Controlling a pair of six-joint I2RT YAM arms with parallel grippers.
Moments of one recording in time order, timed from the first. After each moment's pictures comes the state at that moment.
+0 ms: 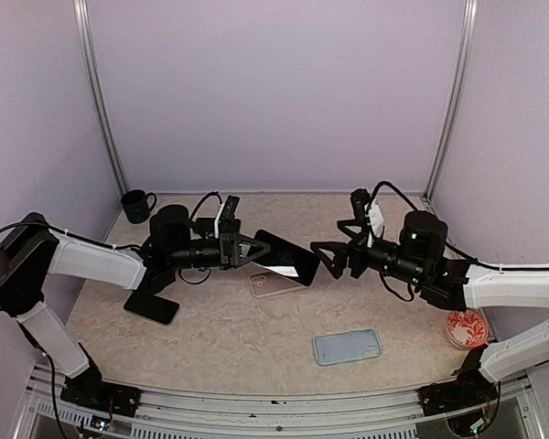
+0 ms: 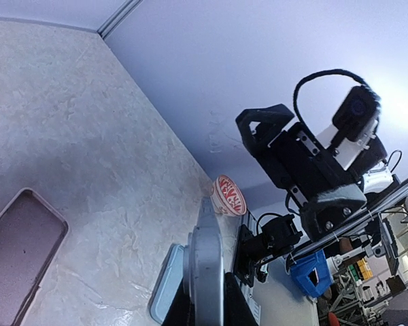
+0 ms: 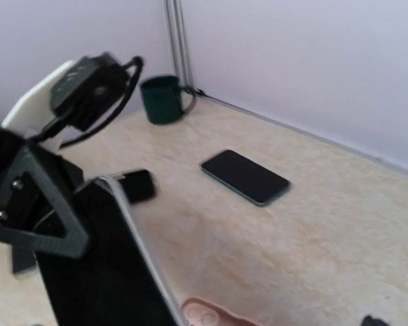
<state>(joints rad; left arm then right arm) -0.70 1.64 0.78 0.76 0.65 -0.80 0.84 1.21 0.63 0.48 -0.05 0.10</state>
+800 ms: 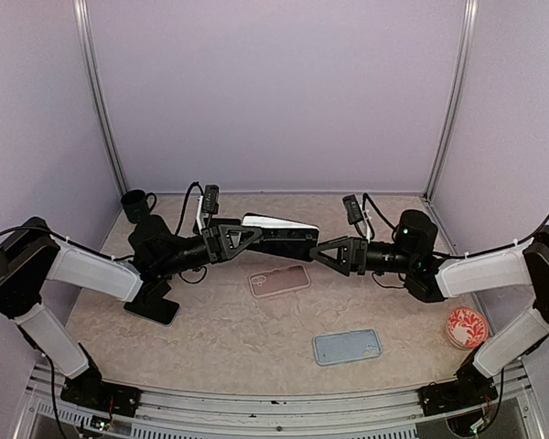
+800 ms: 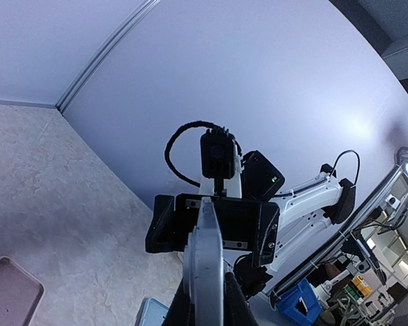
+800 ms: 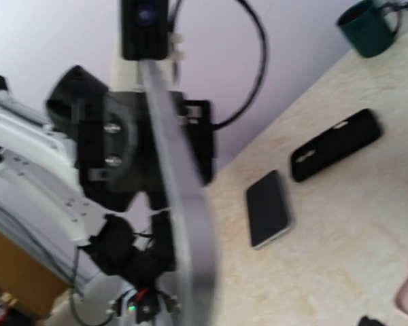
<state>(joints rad) -0.72 1.61 0.66 1.20 0.56 -0.89 0.64 1.47 0.61 0.87 -0.77 0.69</state>
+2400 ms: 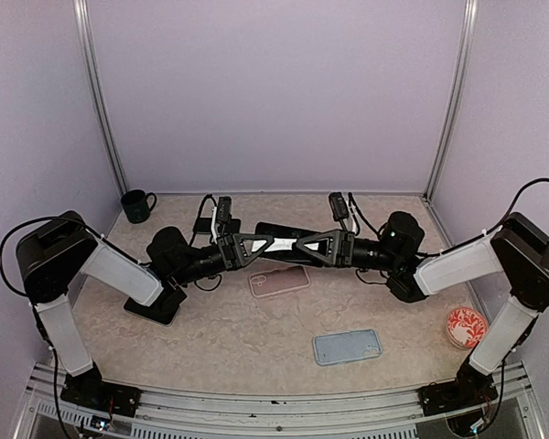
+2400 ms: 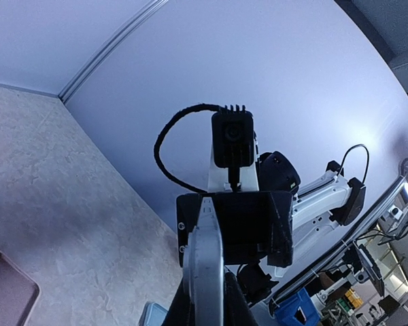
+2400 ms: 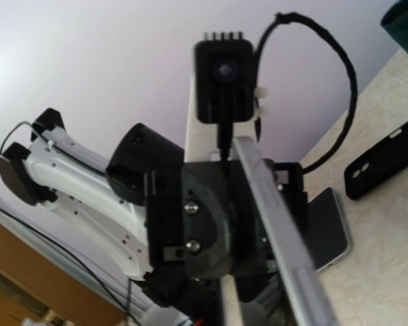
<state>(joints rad) -0.76 1.81 0.69 1.37 0.50 -0.95 0.69 1.65 0.69 1.15 -0.78 0.97</state>
